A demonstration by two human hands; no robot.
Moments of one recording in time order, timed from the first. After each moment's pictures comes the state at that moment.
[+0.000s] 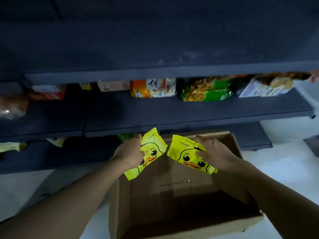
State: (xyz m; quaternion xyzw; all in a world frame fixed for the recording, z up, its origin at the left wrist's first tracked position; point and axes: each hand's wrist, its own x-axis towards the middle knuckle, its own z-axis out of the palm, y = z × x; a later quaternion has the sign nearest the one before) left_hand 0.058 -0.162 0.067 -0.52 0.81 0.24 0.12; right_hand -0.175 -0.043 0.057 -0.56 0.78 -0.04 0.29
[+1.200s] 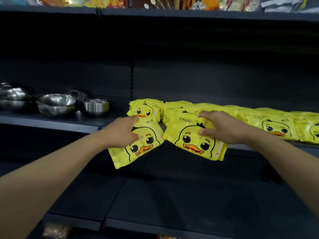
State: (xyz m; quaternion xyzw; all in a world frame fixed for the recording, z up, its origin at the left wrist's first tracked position) left_hand 0.167 -0.213 0.612 -0.48 0.84 0.09 -0.23; right_hand -0.101 -0.145 0.639 -0.74 0.64 -0.17 -0.08
